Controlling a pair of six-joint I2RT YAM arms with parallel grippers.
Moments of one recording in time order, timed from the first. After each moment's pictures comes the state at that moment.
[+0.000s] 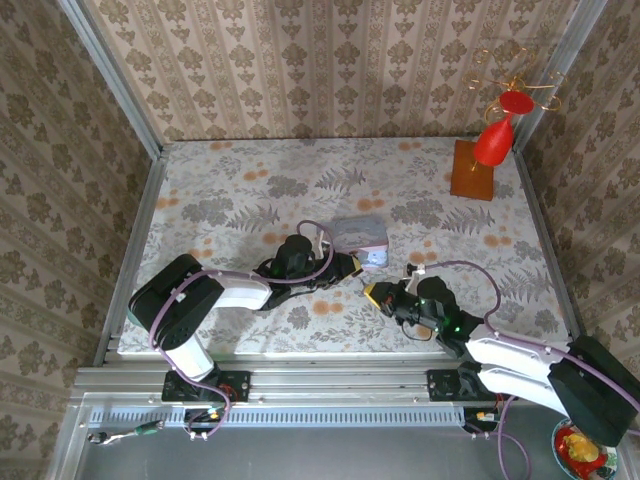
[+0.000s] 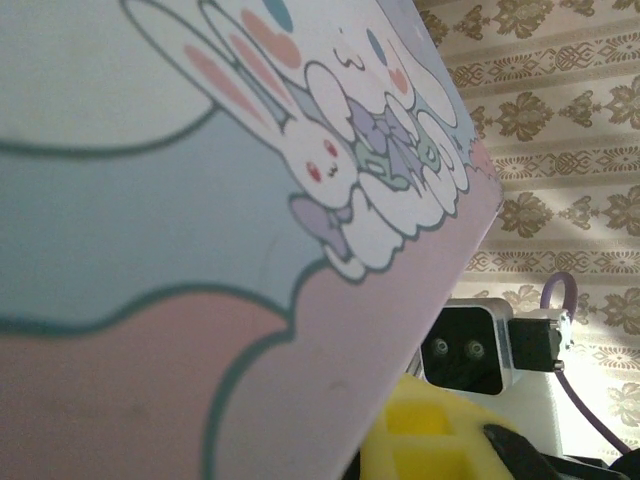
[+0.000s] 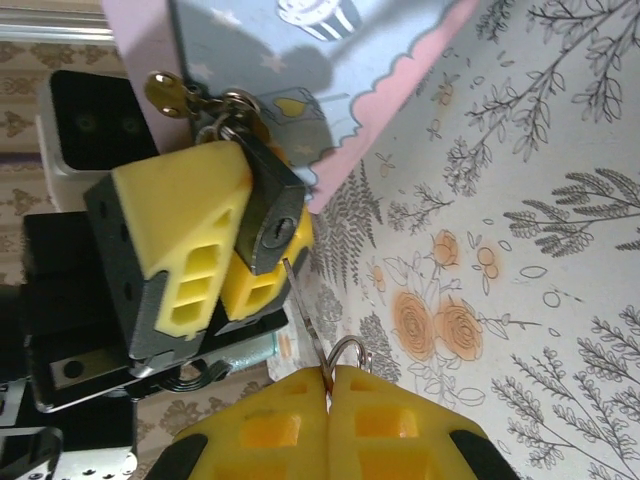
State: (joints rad) left arm -0.84 1.67 0.63 0.67 0.46 -1.19; right arm 0.67 0.99 0.12 0.52 -0.21 1.43
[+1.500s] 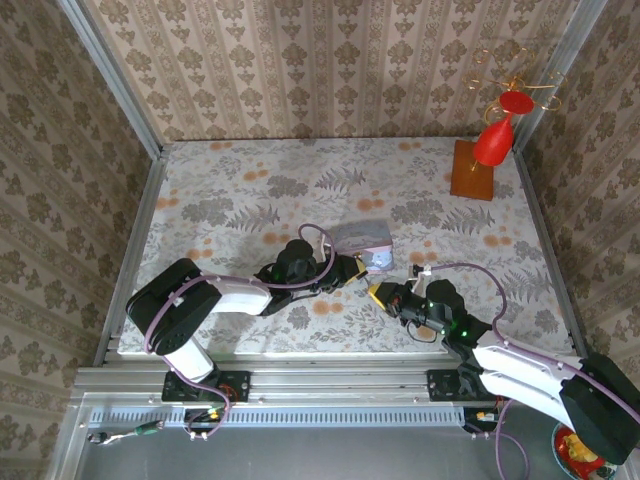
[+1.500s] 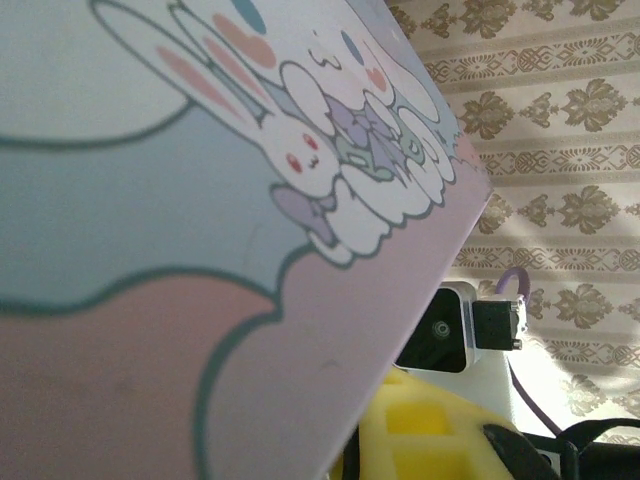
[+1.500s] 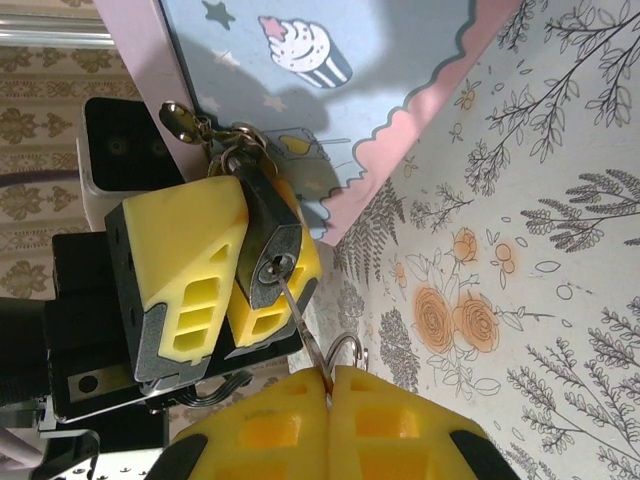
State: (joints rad) left arm -0.89 1.64 0.60 0.73 0.43 -1.29; right arm 0.63 0.88 0.08 0.49 -0.24 1.43
